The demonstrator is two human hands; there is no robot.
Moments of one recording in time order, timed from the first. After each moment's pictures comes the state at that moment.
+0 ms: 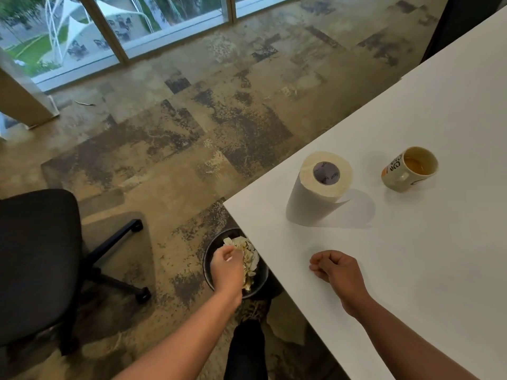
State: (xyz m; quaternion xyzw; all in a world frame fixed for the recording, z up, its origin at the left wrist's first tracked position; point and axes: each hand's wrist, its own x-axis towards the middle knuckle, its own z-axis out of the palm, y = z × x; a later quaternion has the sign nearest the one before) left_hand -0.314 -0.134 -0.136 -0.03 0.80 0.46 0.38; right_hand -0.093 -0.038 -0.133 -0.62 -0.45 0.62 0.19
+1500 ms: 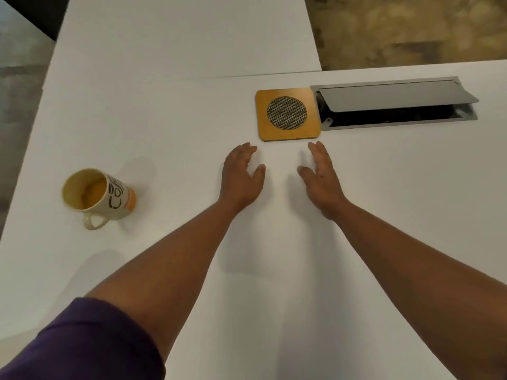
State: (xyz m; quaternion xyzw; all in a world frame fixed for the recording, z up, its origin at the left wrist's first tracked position) left_hand 0.151 0.170 -0.148 0.78 0.46 0.18 0.39; right_hand 0.318 0.065 -0.149 -0.78 -0.33 0.34 0.41
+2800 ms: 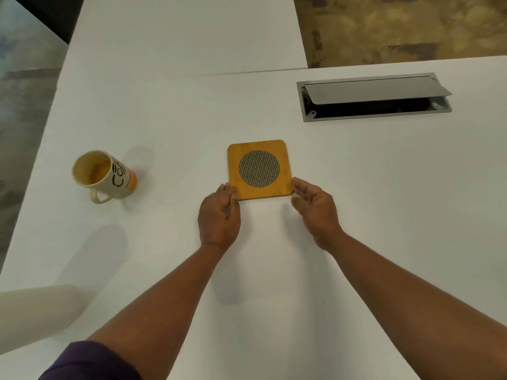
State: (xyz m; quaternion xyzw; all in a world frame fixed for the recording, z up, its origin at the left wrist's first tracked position) left_hand 0.083 0.063 -0.173 0.75 0.52 0.26 0.31; right_hand 0.283 -0.038 -0.143 -0.71 -0.23 0.42 0.51
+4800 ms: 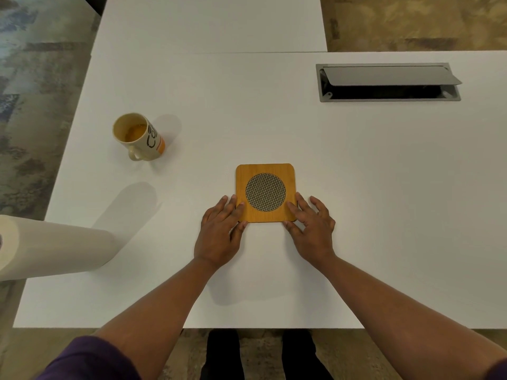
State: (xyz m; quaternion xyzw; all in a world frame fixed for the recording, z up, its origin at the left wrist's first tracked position) left_hand -0.025 -0.018 -0.183 0.88 0.41 0.14 0.19; right_hand 0.199 -0.127 -0.167 -0.81 -0.47 0.22 0.27
